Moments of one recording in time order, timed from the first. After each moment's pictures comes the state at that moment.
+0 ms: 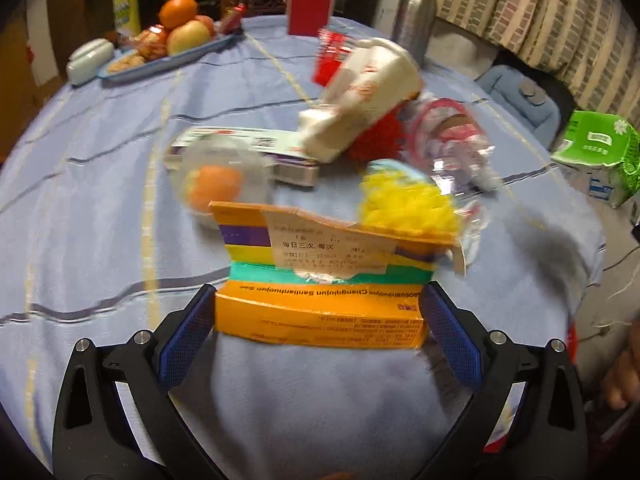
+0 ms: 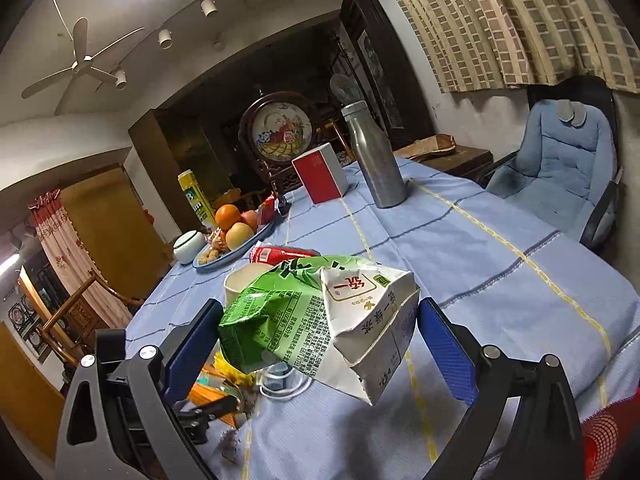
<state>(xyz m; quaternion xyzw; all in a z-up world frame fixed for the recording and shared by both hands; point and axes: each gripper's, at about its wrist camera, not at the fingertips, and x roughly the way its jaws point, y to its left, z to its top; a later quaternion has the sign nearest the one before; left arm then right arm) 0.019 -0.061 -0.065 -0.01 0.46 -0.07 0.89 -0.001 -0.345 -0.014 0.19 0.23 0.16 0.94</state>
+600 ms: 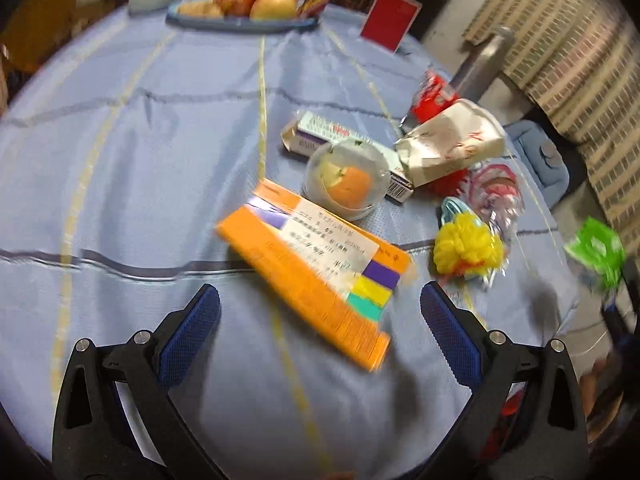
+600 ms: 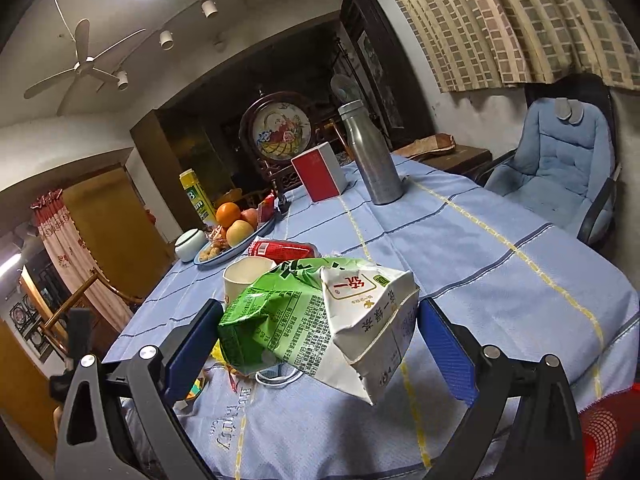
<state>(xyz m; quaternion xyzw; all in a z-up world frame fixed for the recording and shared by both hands) 0.022 0.018 -0.052 -0.16 0.49 -0.05 0.85 -0.009 -0.351 -0.012 0.19 0.22 0.16 0.94</state>
